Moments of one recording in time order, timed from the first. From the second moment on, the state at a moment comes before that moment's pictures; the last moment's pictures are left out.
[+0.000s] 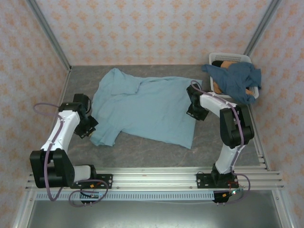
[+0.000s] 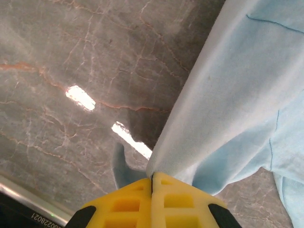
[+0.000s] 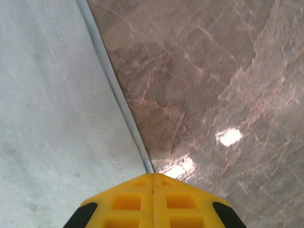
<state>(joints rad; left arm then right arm) 0.12 1.29 0.98 -1.18 -0.02 -0.73 0.27 1.83 1.23 -0.85 0.17 0.84</state>
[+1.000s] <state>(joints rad) 0.16 1.54 0.82 -1.01 -0.07 -0.85 0.48 1.37 0.99 -0.97 0.04 0.92</state>
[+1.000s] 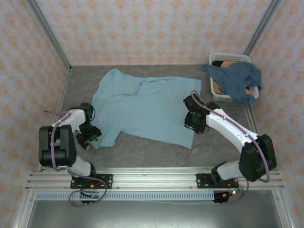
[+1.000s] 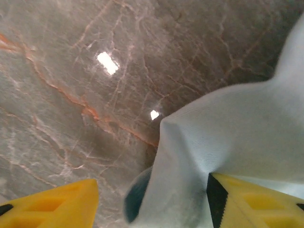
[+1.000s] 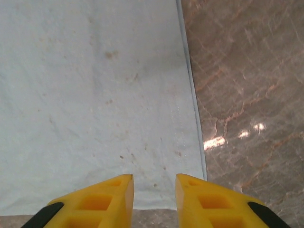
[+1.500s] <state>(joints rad) 0.16 1.45 0.81 -0.96 -0.03 -0.93 0.46 1.27 0.70 -0.89 -0.10 1.21</state>
